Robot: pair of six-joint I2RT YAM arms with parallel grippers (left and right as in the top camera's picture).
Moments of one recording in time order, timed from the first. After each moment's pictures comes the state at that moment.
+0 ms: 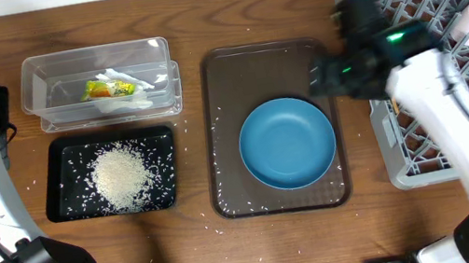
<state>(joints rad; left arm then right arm) 0.45 1.70 1.67 -1.10 -0.27 -1.03 0.33 1.64 1.48 -1.08 0.03 0.48</state>
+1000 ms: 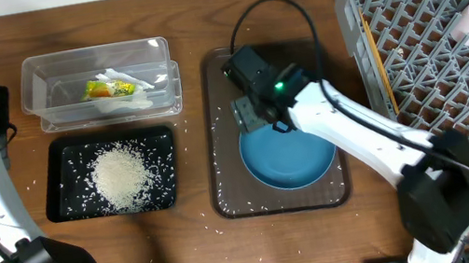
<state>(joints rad) 0.45 1.70 1.67 -1.10 -0.27 -1.03 0.67 1.89 1.47 -0.80 0.11 0.37</state>
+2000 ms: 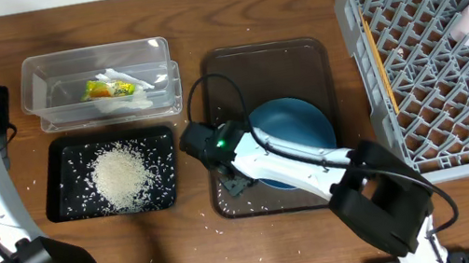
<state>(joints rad) 0.45 1.70 1.67 -1.10 -0.27 -1.03 0.94 2.06 1.47 -0.96 0.16 0.42</state>
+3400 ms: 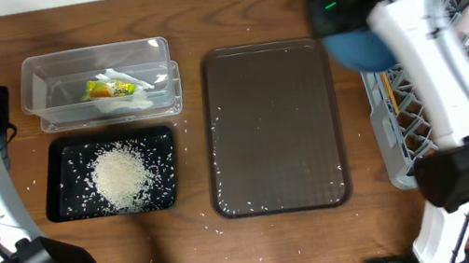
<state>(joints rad) 0.45 1.70 1.67 -1.10 -0.27 -1.03 0.23 1.97 2.19 -1.33 -0.05 0.23</state>
